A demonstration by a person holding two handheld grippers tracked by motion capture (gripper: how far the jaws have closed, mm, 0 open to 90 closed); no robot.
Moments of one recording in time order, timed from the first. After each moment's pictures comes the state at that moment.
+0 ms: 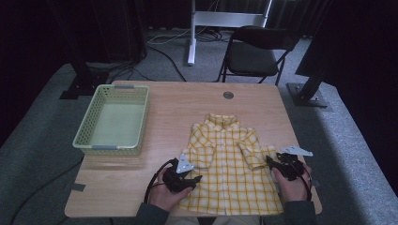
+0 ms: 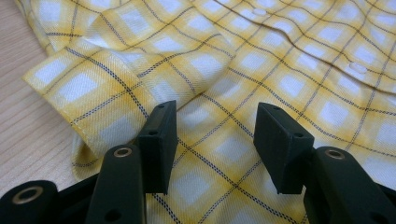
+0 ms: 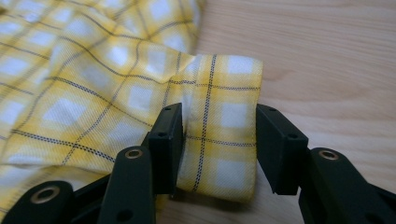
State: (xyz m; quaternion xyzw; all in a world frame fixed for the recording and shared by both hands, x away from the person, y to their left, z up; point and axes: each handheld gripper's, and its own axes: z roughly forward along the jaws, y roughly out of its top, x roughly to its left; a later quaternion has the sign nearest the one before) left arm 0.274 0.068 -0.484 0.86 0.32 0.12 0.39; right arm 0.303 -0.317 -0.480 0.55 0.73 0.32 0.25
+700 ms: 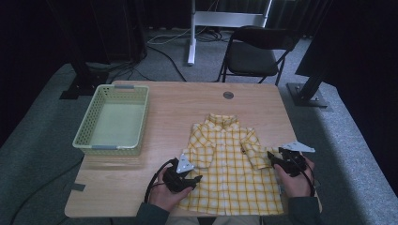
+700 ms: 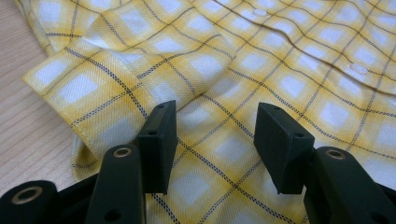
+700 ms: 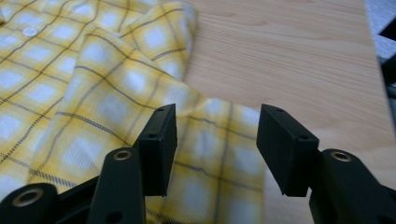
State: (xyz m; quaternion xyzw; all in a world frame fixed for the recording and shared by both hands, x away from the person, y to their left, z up) left arm 0.275 0.067 -0.484 0.86 0.32 0.12 0.39; right arm 0.311 -0.322 -0.468 0.52 0.74 0.33 0.27
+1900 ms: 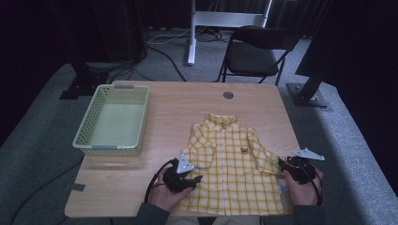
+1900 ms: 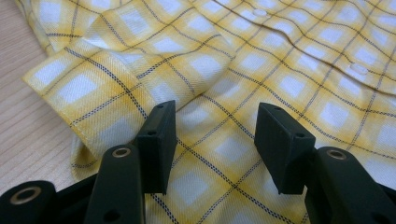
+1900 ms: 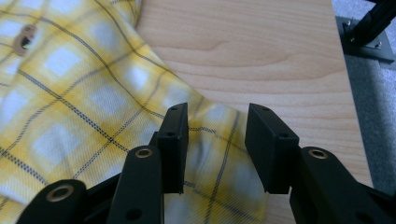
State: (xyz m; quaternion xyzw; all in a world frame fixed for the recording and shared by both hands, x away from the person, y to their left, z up) left arm 0.274 0.067 -0.484 0.86 0.32 0.12 0.39; right arm 0.290 -0.345 -0.478 0.58 0.71 0.29 0.27
